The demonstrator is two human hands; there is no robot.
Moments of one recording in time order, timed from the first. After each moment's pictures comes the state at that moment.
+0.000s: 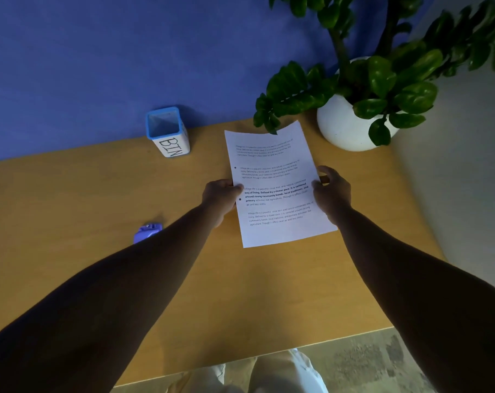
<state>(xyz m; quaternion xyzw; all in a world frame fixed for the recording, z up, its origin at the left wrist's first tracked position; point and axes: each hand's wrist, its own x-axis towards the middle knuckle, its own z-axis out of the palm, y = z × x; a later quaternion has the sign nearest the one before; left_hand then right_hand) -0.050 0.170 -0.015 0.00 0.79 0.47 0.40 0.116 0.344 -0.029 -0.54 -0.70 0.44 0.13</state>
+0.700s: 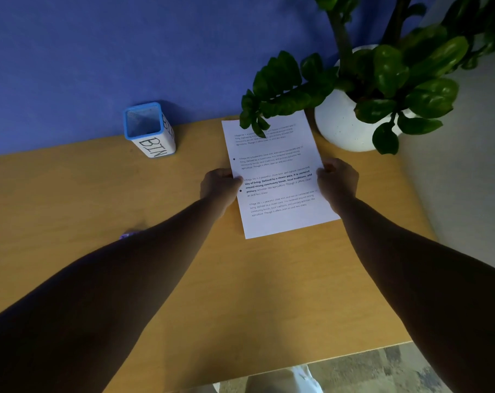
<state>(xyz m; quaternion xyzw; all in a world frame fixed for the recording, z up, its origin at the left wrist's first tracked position) -0.063 0.217 -0.040 0.04 0.85 0.42 0.32 0.098 0.396 -0.052 -0.55 -0.75 0.34 0.13</state>
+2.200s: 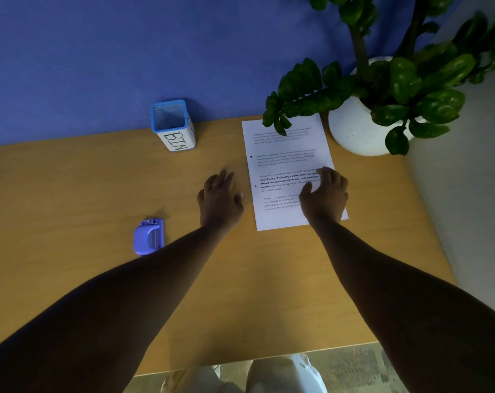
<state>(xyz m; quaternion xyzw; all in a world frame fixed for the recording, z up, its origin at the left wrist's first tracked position) -0.036 0.150 -0.041 0.30 0.93 0.18 0.14 0.098 0.319 -0.044 -0.50 -0.82 0.23 0.15</state>
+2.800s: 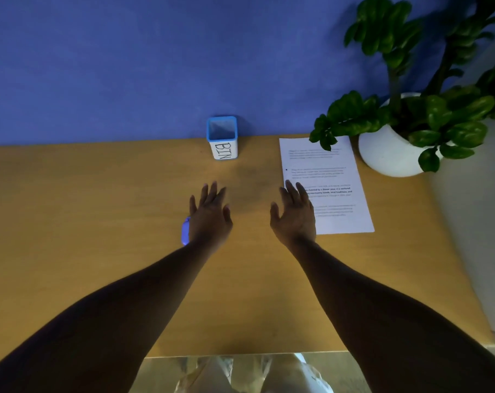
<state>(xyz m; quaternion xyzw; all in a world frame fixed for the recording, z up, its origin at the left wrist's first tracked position) -0.067 0.040 -0.016 0.29 0.94 0.15 0.08 0.050 0.200 -0.016 -0.31 -0.92 0.20 0.09</state>
